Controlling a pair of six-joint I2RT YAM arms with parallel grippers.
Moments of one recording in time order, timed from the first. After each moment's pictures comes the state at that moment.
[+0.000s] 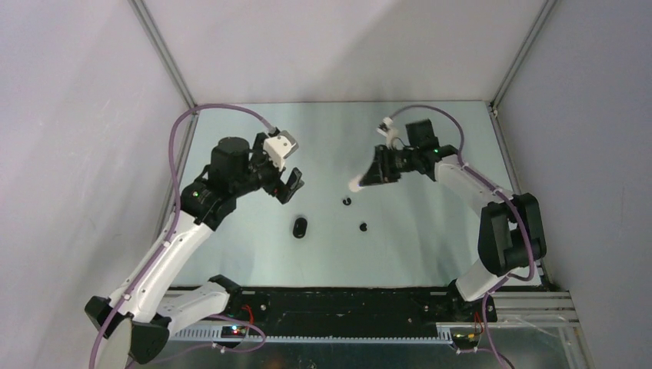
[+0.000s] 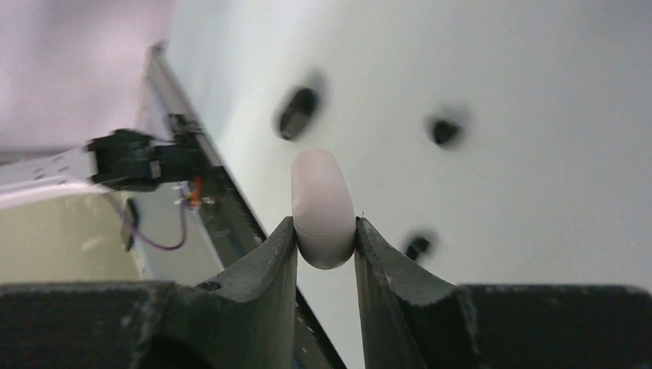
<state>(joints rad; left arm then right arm) -0.49 1.01 1.13 -0.54 0.27 0.30 0.37 1.61 1.23 -0.37 -0.85 0.25</state>
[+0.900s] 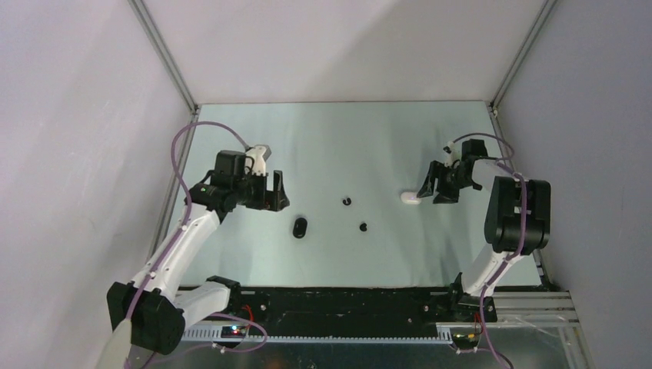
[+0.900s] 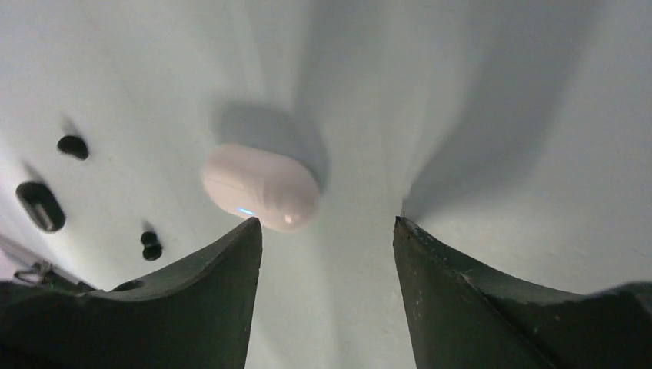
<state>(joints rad) -0.26 1.08 0.91 -0.67 0.27 -0.12 -0.11 1.77 1.05 -0.51 -0.52 0.08</state>
